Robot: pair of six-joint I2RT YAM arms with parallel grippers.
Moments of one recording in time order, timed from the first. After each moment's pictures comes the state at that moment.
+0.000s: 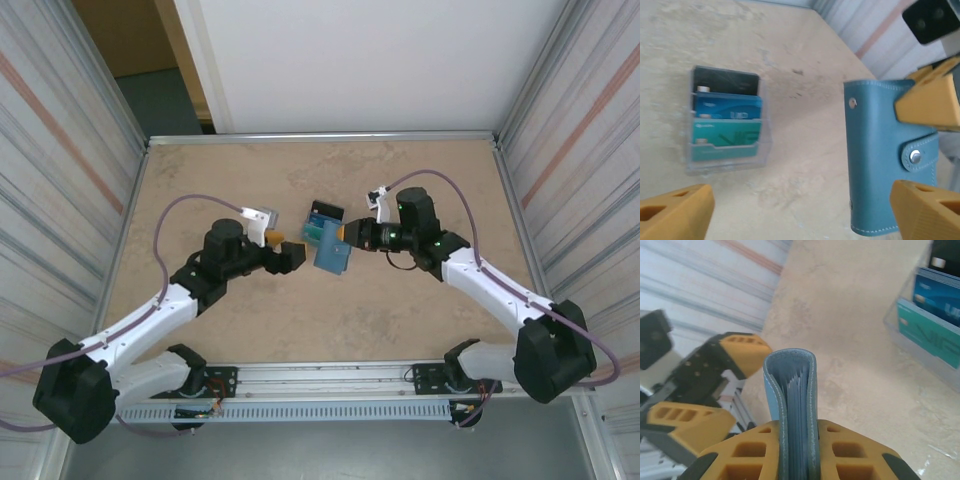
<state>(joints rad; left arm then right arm) -0.57 1.04 0.61 0.04 0.36 -0.37 0.50 1.24 0.83 -0.09 -0.65 0.69</state>
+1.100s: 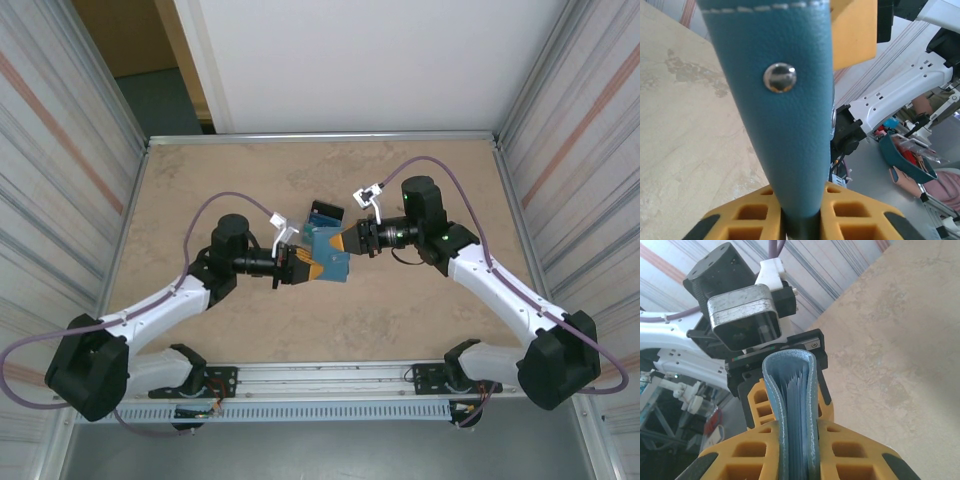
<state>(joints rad) -0.59 1.18 0.61 0.32 1.00 -0.36 0.51 1.21 0.94 -0.17 -0.98 0.39</state>
